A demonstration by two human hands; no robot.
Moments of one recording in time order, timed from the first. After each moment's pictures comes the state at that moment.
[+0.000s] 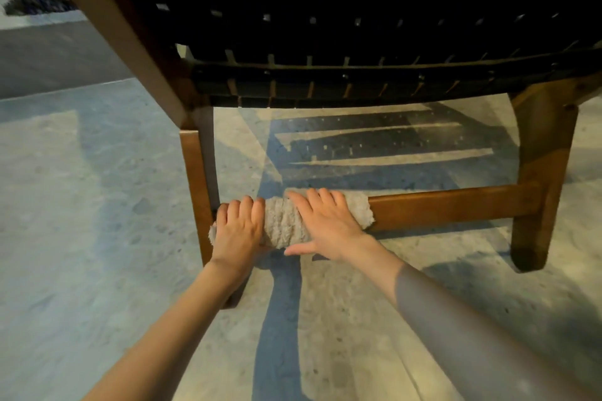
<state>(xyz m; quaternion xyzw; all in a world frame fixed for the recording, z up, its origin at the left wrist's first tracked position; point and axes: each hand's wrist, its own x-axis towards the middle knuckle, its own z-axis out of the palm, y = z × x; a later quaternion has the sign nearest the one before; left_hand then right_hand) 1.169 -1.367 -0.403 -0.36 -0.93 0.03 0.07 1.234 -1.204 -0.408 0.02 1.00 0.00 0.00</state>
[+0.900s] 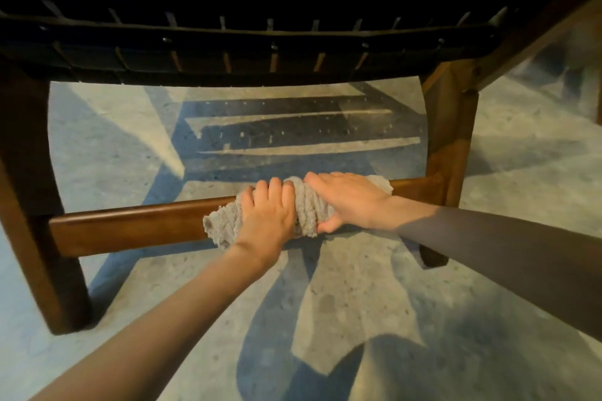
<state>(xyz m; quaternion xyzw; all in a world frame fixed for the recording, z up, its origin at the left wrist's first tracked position) 1.256 -1.157 -0.427 -0.41 -0.90 0.06 0.10 1.305 -0.992 -0.396 -0.04 0.99 -0.03 0.11</state>
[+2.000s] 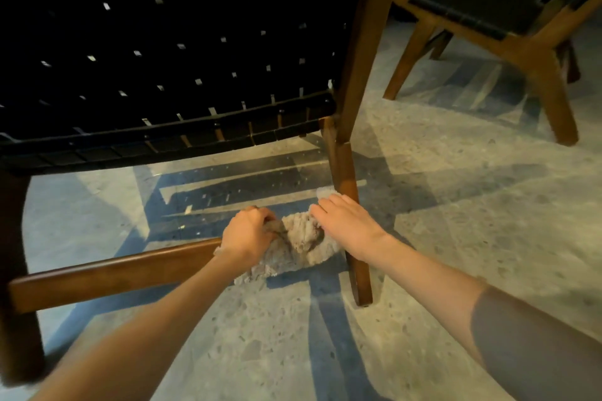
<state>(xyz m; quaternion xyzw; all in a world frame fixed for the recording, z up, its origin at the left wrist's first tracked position) 1.308 -1.040 -0.370 -0.35 -0.92 -0.17 -0.05 1.415 -0.869 -0.376 0.00 1.00 0.06 -0.05</state>
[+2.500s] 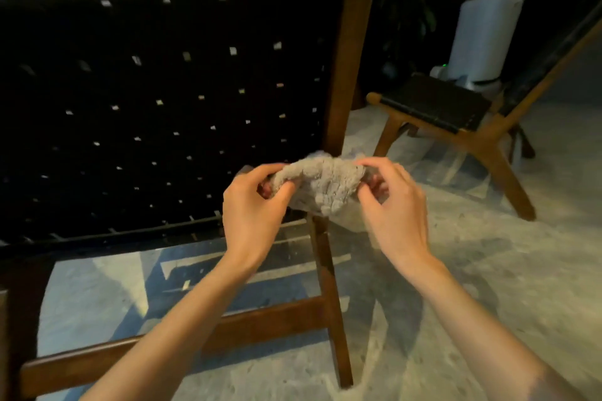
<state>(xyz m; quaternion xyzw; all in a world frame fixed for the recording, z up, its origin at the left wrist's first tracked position) 1.378 -0.996 -0.145 -0.37 -0.74 -0.52 0.20 1.490 -0.847 -0.159 0.17 0.81 -0.26 -0.49</state>
